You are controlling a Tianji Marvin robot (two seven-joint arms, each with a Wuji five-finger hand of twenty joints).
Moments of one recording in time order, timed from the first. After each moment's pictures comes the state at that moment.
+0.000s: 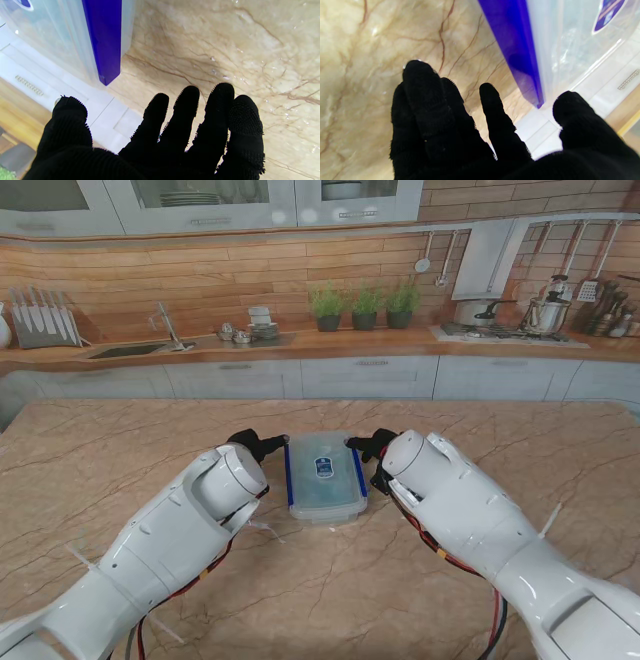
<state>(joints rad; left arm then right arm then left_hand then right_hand) 1.03 -1.30 -0.85 -1.21 0.23 0.76 0.10 -0.93 -1.27 0.81 -1.03 -0.13 0.61 0.10 0.69 -0.09 0.00 -0.03 0.64 0.40 0.52 0.33 0.82 0.46 0.49 0.38 0.66 0.61 0.79 0.48 0.31 0.63 1.19 0.73 0.47 -0.21 0.40 0.00 0.72 0.24 0.33 0.54 0.84 0.50 0.76 0.36 1.02 0.40 1.08 0.56 0.45 0.46 1.31 0.49</state>
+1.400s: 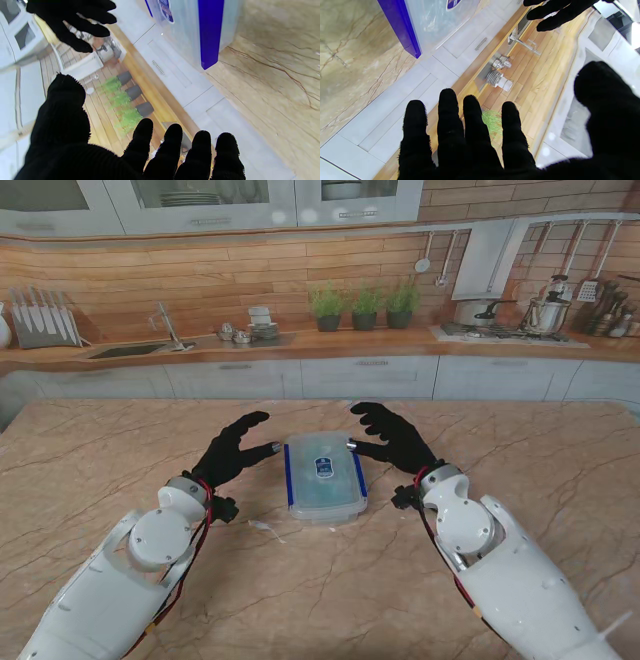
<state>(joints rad) 1.40 -1.18 -1.16 -1.43 0.21 -0.14 0.07 -1.33 -1.18 1.13 -1.32 -0.27 -0.27 -0.09 0.74 -0.32 0.05 -0.03 0.26 0.24 0.30 0.38 0.28 0.30 0.19 0.35 0.12 0.33 0.17 0.35 -0.05 0.27 0.36 0.37 0.37 -0.61 0.66 0.01 0.30 -0.04 0.52 0.51 0.52 0.19 0.47 0.27 0.57 0.17 0.29 0.42 0.23 0.29 0.61 0.58</state>
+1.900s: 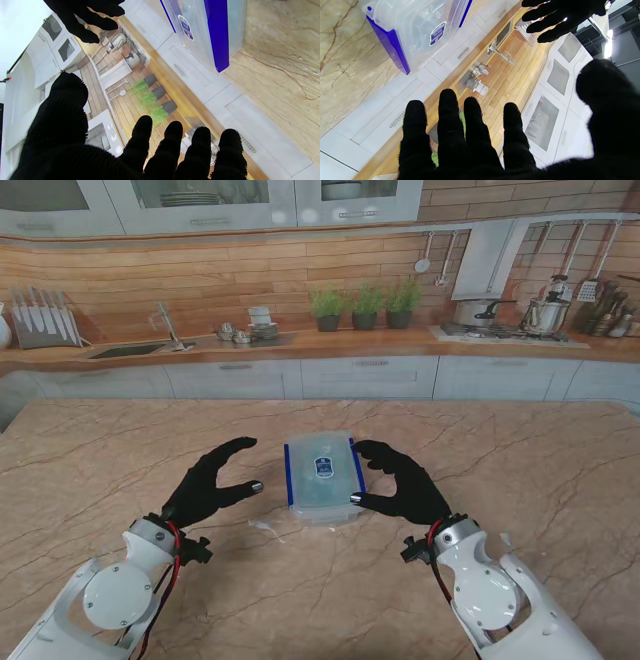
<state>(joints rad) 1.69 -1.14 -1.33 -1.67 0.28 -0.32 0.03 -1.65 -1.14 1.25 -1.61 -0.41 -0.36 -0.14 0.71 -0.37 0.16 -0.03 0.30 0.22 0.30 0.39 0.35 0.30 0.14 0.34 0.19 0.33 0.15 0.35 0.07 0.33 0.19 0.48 0.36 -0.63 0.65 -0.02 0.29 -0.07 0.50 0.50 0.51 0.18 0.41 0.27 0.57 0.16 0.26 0.43 0.23 0.29 0.58 0.62</state>
